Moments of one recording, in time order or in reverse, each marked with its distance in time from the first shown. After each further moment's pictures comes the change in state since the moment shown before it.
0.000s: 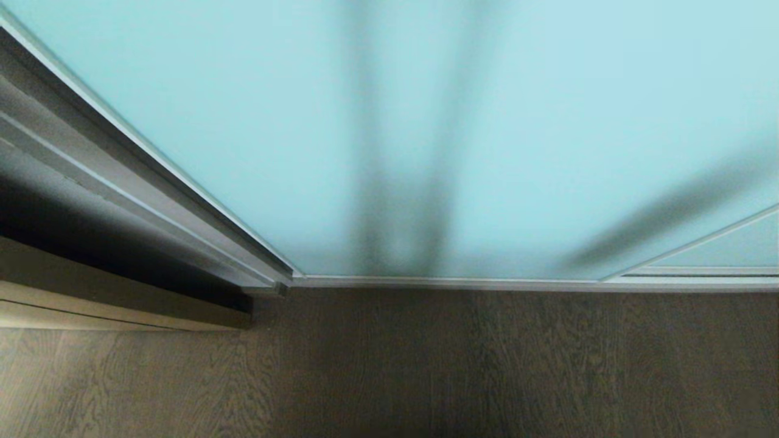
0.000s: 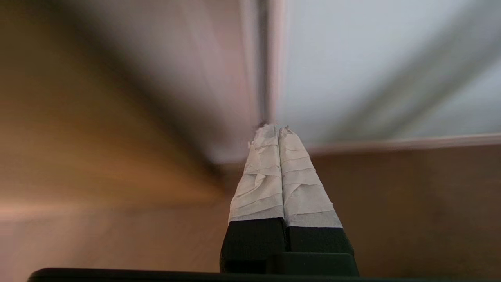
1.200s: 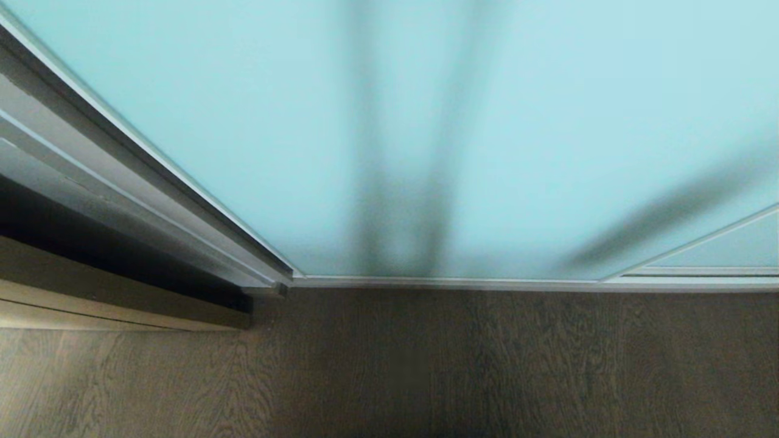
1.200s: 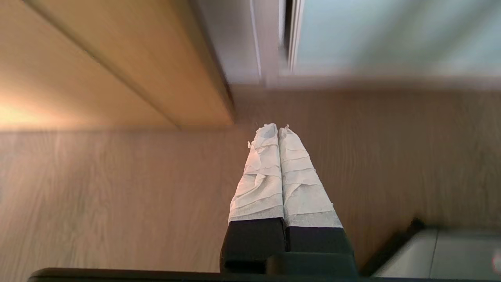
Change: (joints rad) left arm 0.215 -0.467 0.611 -0.037 -0.167 -0.046; right arm 0.000 0.000 0.000 0.000 0.000 0.000
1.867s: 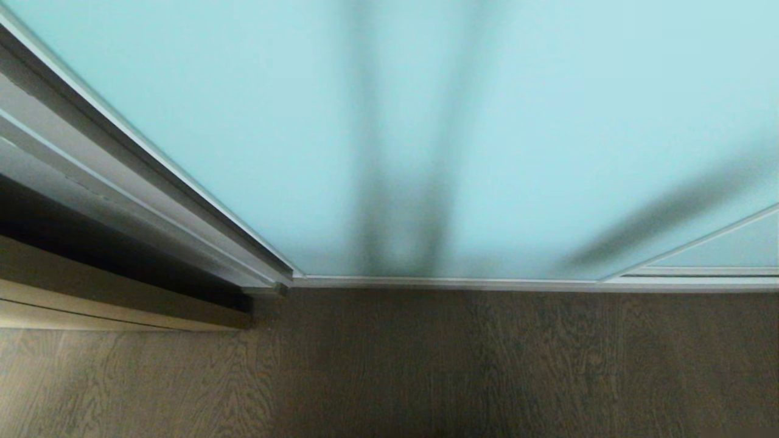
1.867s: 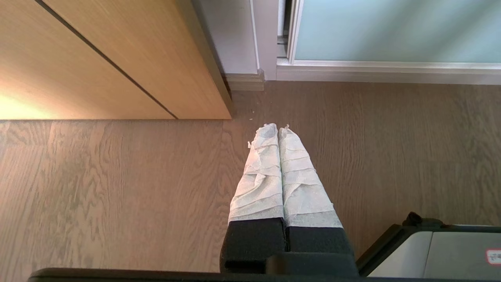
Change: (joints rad) left arm -0.001 -0.012 0.011 0.006 -0.004 -0.020; right arm 0.000 0.000 0.000 0.000 0.000 0.000
